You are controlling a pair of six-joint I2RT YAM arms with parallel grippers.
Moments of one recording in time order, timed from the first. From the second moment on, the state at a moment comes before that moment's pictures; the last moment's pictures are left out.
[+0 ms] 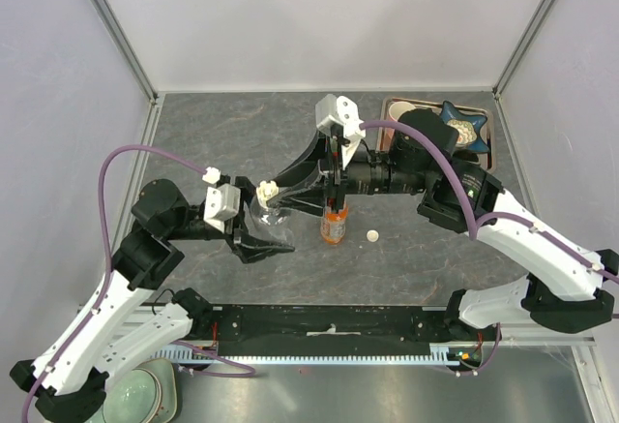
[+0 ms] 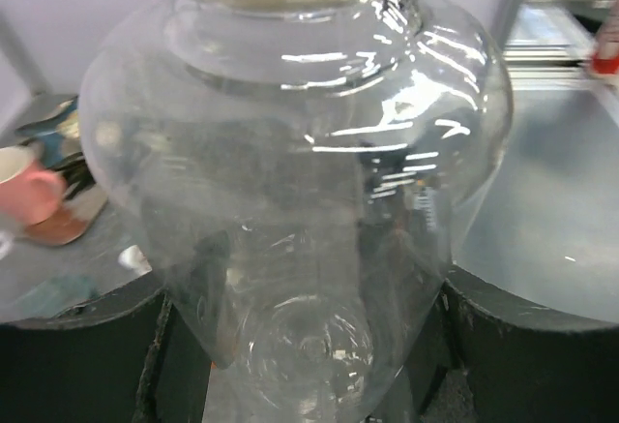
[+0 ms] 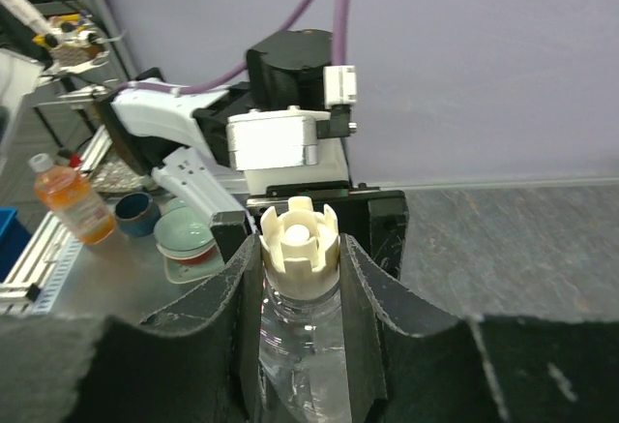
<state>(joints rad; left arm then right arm) -0.62 0.68 0.91 -0.18 0.97 0.00 1.09 1.32 1.74 -0.35 -0.52 0.10</state>
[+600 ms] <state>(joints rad) -0.62 0.67 0.91 -0.32 0.39 0.10 1.31 1.40 1.69 -0.25 0.38 0.17</state>
